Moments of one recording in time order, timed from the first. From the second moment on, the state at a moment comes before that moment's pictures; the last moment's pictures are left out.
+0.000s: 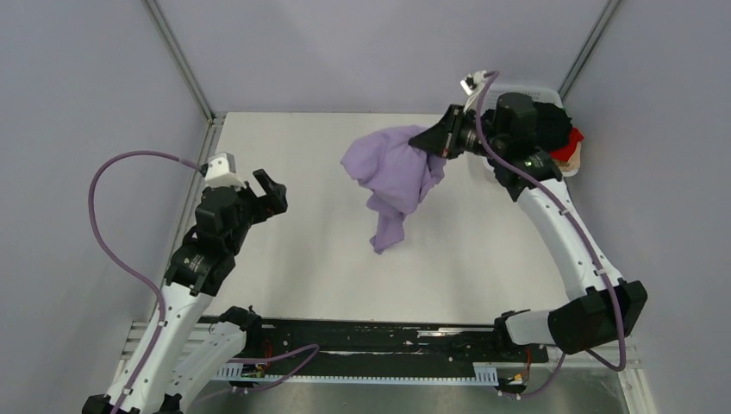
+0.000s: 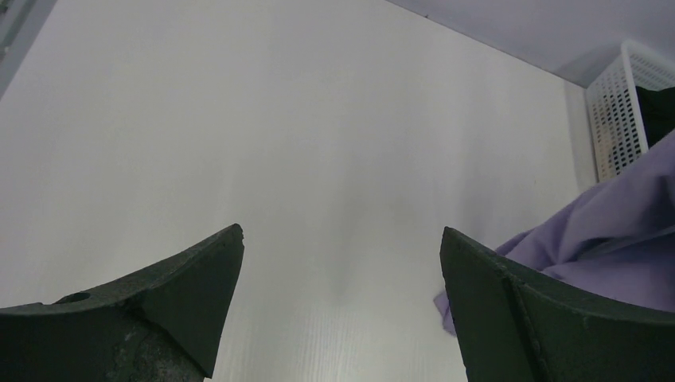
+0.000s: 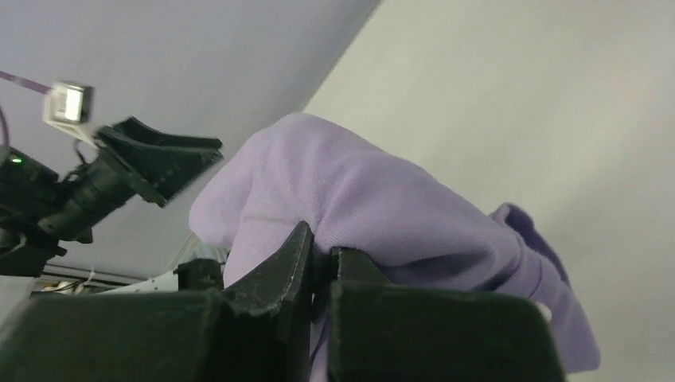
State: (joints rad) left arm -0.35 0.70 0.88 -0.49 -0.28 -0.49; right arm 0.27 1.34 1.50 -0.27 -0.68 0.50
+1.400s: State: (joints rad) left arm -0.66 1.43 0.78 -0.31 0.17 -0.49; right arm 0.16 1.28 0.81 -0.43 0.05 0.68
